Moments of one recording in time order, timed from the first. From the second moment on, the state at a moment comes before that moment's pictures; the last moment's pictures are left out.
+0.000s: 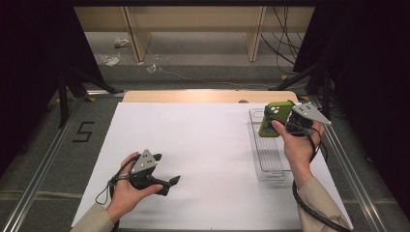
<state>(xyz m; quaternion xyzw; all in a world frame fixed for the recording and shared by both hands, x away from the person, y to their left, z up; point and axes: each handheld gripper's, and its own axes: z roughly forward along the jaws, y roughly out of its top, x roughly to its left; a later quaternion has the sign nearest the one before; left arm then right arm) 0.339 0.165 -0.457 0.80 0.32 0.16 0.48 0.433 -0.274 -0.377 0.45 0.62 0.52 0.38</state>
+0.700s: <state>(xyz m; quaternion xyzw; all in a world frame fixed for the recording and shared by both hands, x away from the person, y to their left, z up) 0.339 0.166 -0.457 0.80 0.32 0.16 0.48 0.443 -0.272 -0.380 0.45 0.62 0.52 0.38</state>
